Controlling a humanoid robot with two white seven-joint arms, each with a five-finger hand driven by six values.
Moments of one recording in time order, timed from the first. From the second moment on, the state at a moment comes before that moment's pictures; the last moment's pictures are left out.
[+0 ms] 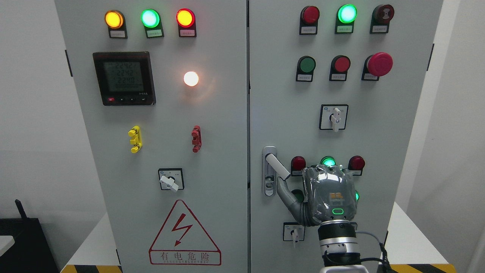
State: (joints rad) left arm -0.05 -0.04 0.00 0.00 0.12 -0.12 -0.14; right arm -0.49 0.15 0.17 -1.75 1.62 0.18 0.01
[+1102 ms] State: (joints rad) left arm -0.05 -0.04 0.00 0.00 0.12 -0.12 -0.14; right arm -0.50 0.14 0.16 -1.75 1.62 0.18 0.01
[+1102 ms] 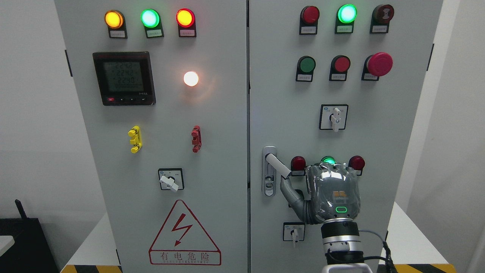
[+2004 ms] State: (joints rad) left arm -0.05 -0.04 0.00 0.00 0.12 -0.12 -0.14; right arm -0.51 0.14 0.15 -1.75 1.62 0.18 0.01
